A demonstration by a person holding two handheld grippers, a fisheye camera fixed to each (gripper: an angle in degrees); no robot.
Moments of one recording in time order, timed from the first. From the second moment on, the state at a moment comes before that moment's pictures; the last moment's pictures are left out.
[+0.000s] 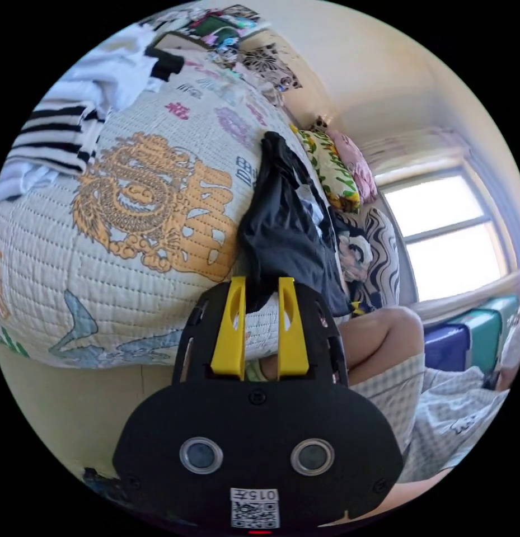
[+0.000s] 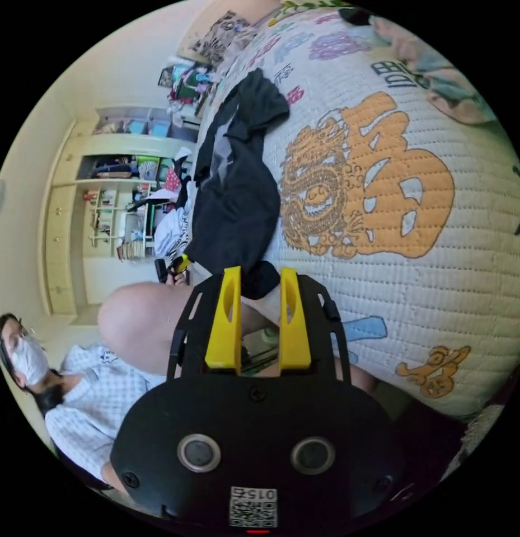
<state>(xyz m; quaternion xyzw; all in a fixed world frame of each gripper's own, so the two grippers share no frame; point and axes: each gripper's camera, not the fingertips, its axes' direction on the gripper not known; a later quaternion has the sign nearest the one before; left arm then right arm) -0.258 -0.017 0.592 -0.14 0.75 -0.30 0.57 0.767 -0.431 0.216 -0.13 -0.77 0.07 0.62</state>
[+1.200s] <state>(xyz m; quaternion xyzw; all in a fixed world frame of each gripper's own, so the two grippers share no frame) -0.207 -0.221 0.613 -0.30 0.74 0.04 0.60 0.746 -0.452 0.158 -0.19 -0.72 -0.07 0.67</state>
